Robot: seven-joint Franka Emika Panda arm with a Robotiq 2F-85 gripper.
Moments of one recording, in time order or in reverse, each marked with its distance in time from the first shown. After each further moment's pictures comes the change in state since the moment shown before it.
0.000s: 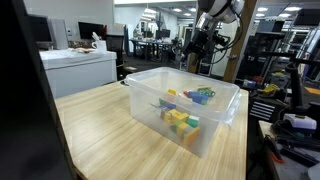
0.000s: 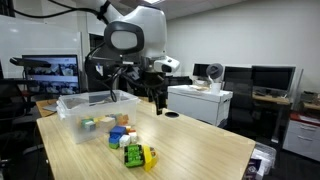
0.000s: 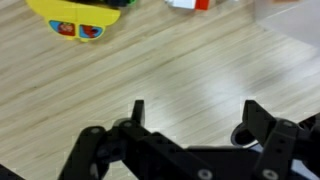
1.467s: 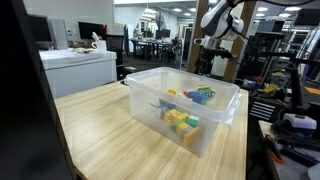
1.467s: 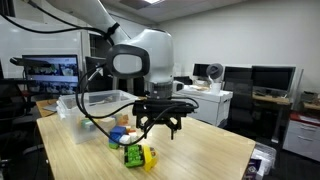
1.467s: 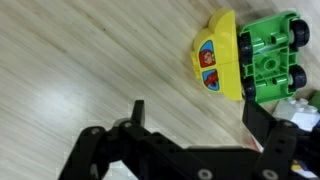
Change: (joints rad) arm -0.191 0.127 0.088 -0.025 -0.137 0.100 -1.148
